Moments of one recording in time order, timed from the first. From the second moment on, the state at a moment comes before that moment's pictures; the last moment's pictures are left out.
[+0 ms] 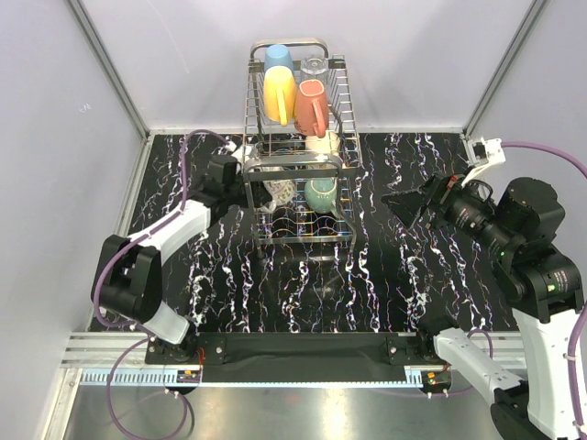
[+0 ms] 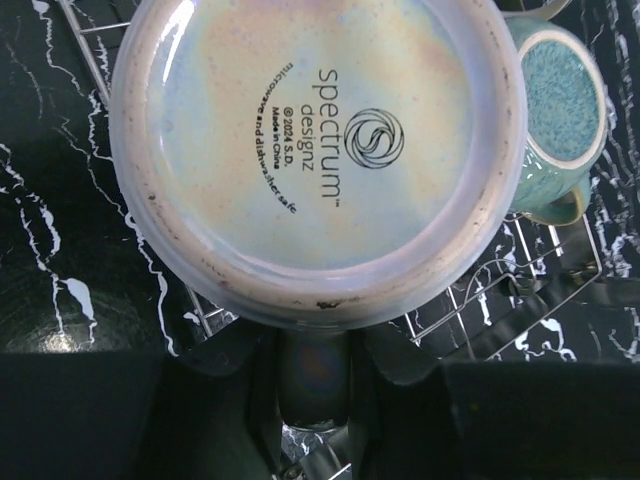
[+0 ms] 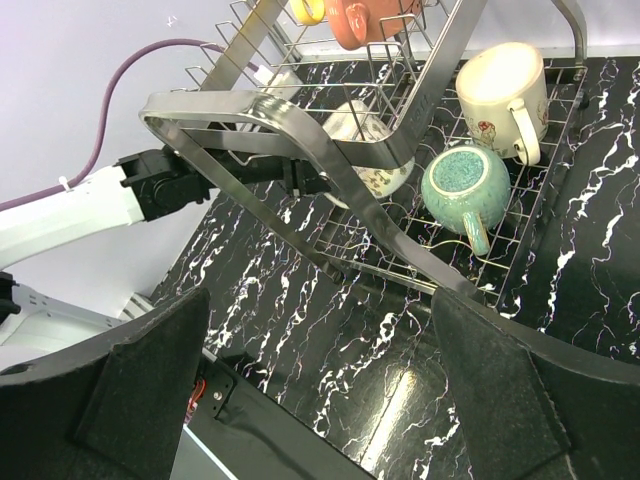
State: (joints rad) left arm -0.33 1.54 1.02 -0.08 0.30 -0.33; right arm 0.28 0.83 1.48 -0.81 -0.37 0.43
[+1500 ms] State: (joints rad) left arm -0.38 1.53 1.02 -0.09 0.07 -0.34; right arm 0.28 0.80 1.39 -0.84 -0.35 0.43
